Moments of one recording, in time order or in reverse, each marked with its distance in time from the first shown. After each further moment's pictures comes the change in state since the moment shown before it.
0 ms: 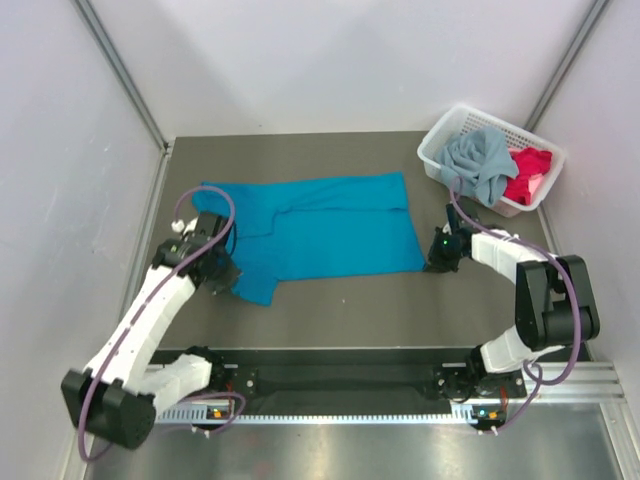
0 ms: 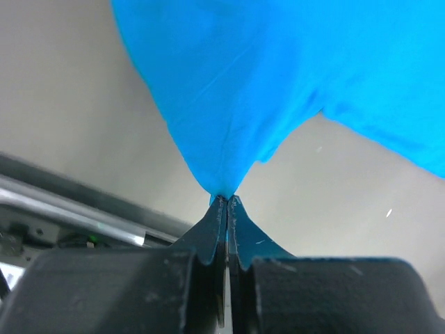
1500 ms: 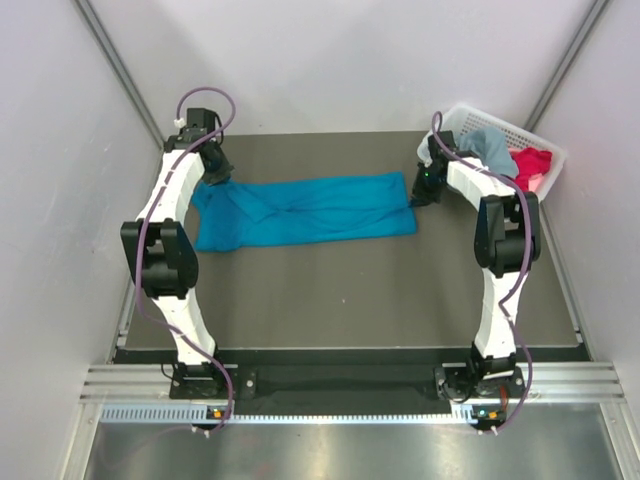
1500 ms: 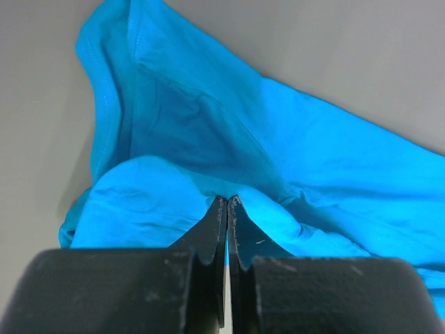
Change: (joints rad) left arm 0.284 0.957 0.895 0.276 0.088 0.360; right arm 0.001 0.624 0.921 -0.251 0.010 -0.065
